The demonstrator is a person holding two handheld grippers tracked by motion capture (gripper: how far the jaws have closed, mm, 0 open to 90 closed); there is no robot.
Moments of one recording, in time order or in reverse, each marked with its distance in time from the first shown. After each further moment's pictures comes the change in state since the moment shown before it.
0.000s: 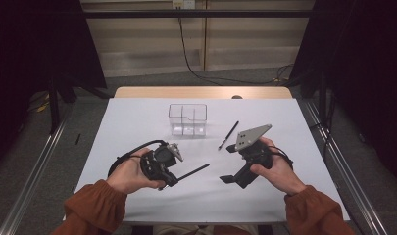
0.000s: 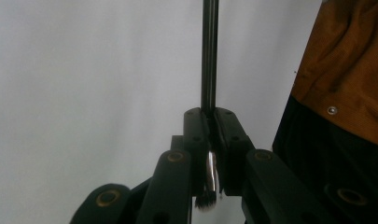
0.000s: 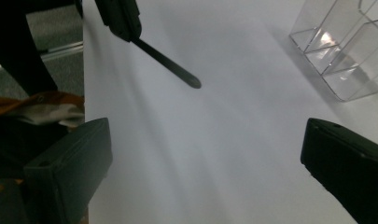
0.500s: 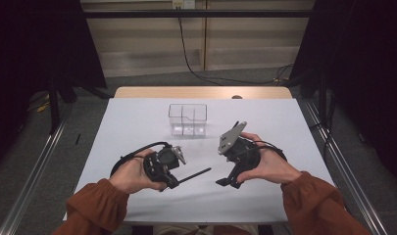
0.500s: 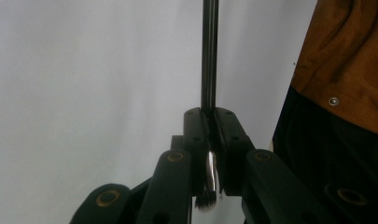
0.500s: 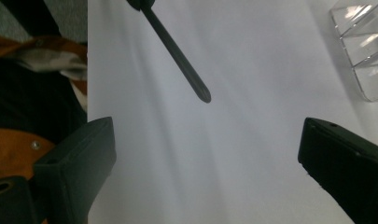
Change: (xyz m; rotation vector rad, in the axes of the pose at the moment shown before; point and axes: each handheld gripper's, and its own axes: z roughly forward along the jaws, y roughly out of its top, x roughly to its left) left arm -0.003 0.005 0.006 0.048 -0.006 0.039; right arm 0.003 0.029 0.019 0.236 0.056 -0.143
